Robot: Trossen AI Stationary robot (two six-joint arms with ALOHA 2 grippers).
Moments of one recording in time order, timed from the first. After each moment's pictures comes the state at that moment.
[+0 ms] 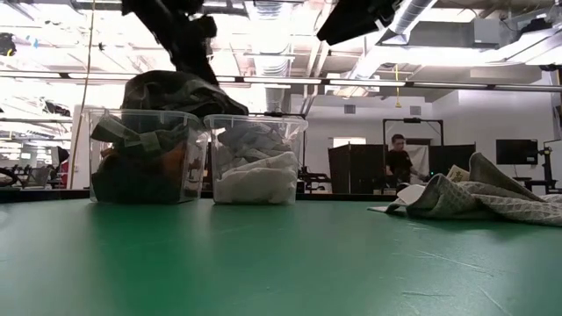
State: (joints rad) left arm 0.65 1.25 1.21 -0.66 0.11 0.30; right arm 0.21 1.39 1.14 -0.32 0.70 0.04
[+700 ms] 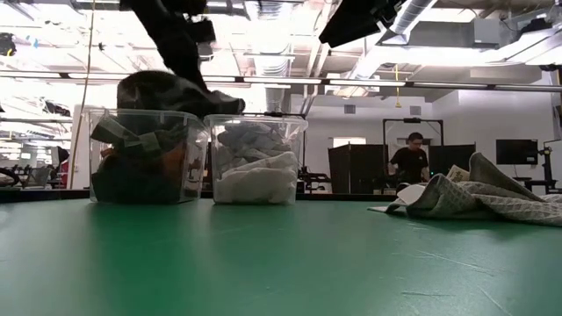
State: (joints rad) left arm 0.58 1.24 1.21 -0.77 0.04 0.45; right arm 0.21 1.39 1.14 -0.34 0.70 0.06
